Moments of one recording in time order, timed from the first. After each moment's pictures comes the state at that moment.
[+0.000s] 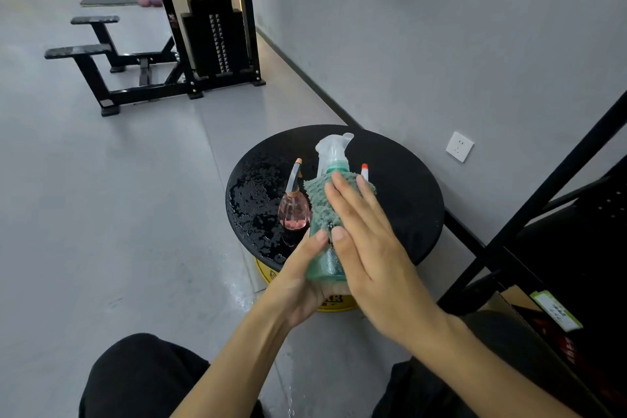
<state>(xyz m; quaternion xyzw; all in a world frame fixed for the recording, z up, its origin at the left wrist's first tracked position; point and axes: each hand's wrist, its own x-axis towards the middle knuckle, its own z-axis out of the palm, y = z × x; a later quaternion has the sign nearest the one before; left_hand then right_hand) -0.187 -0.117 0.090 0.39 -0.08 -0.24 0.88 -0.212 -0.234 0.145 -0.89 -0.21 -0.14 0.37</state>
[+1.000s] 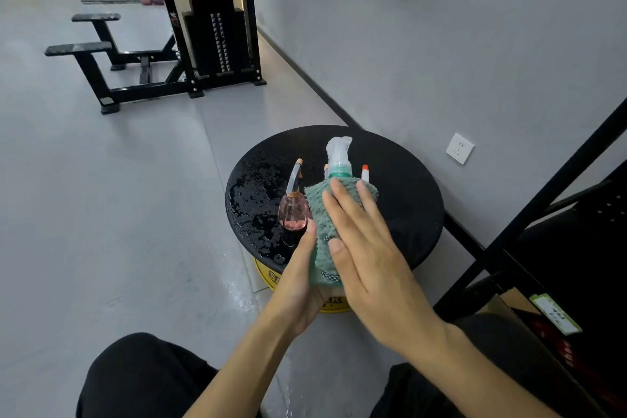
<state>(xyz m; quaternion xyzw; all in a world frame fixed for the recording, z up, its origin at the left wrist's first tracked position) -0.196 -0.125 0.097 0.42 -0.03 -0.20 0.89 -0.214 -0.235 0.135 -0.91 -0.21 -0.15 0.31</state>
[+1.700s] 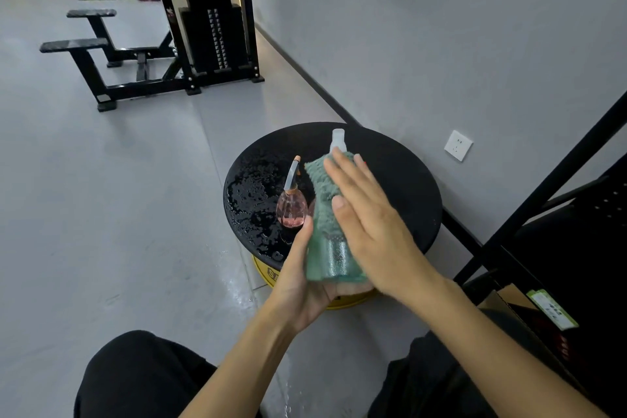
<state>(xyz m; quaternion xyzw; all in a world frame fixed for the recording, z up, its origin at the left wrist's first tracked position) -0.193 -0.126 0.092 0.37 -0.04 -0.23 0.90 -0.185 -0.240 0.155 -0.89 -0.20 -0.10 0.40</state>
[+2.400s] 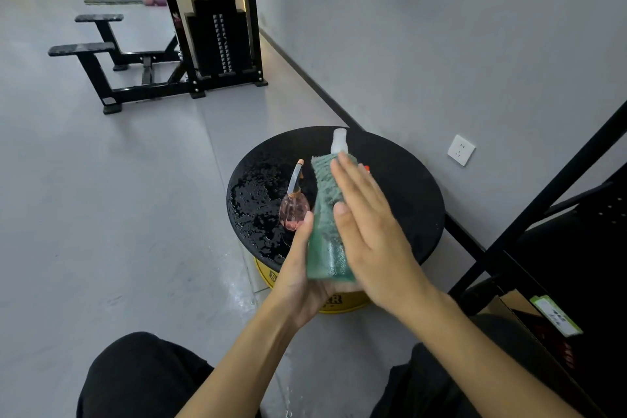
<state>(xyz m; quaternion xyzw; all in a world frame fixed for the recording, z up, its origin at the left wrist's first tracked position) -0.187 -0.123 0.098 0.38 -0.02 -0.22 0.90 -0.191 -0.231 0.152 -0.89 -0.18 -0.14 0.39</state>
